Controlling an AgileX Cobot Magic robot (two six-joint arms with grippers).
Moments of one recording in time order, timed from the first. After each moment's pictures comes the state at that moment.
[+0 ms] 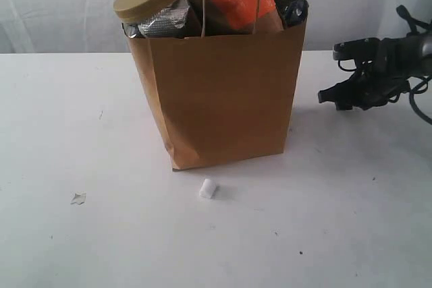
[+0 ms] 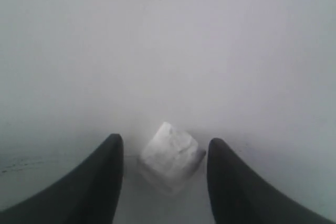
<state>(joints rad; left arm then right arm) -0.08 0.15 0.01 -0.39 0.38 0.50 0.00 2.25 -1.56 -0.08 0.36 -0.03</state>
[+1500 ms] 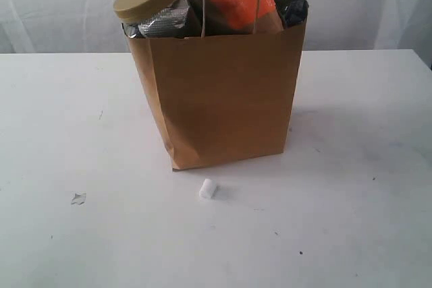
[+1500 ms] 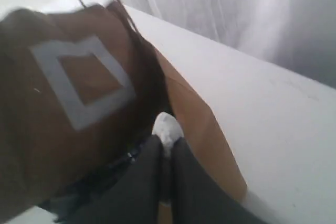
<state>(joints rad) -0.08 0.15 0.01 -0.39 0.38 0.50 -0.16 1.82 -1.64 1.16 1.16 -1.12</state>
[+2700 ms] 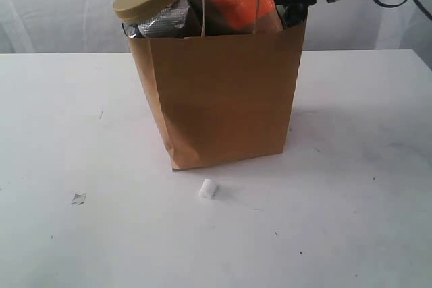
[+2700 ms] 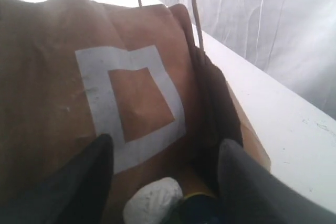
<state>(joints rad) -0.08 0.15 0.01 -0.39 0.38 0.50 0.02 1.85 -1.65 1.16 1.05 -1.29</state>
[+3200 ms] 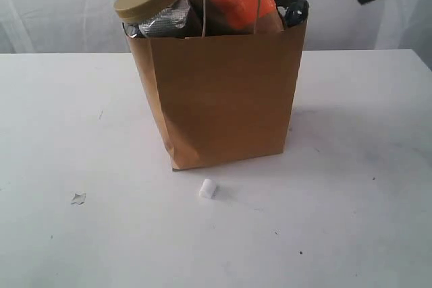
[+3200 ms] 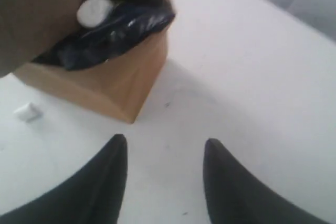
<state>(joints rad) -0.08 0.15 0.01 -0.39 0.38 0.50 0.02 1.55 -1.64 0.38 1.15 -0.68</state>
